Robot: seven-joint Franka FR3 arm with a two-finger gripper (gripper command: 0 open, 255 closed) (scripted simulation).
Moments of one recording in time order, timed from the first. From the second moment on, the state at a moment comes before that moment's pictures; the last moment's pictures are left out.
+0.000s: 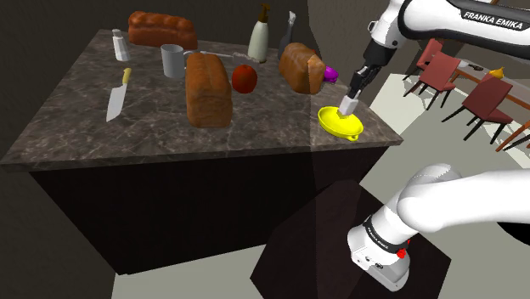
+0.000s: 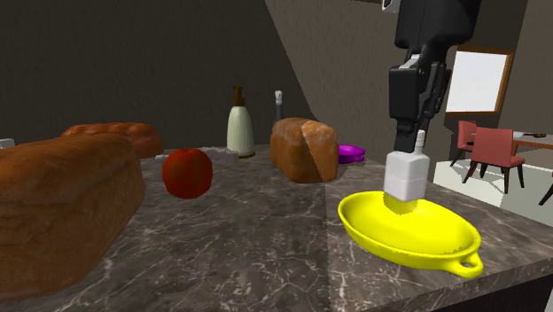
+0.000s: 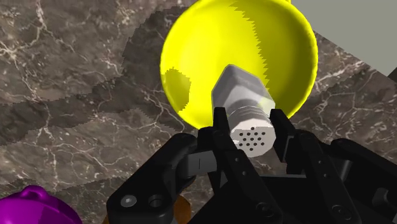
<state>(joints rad) 0.00 -0.70 -0.16 -2.32 -0.14 1.69 -0.15</state>
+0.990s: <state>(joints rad) 0.00 -0.71 -0.16 -2.39 -0.15 1.75 -0.15</state>
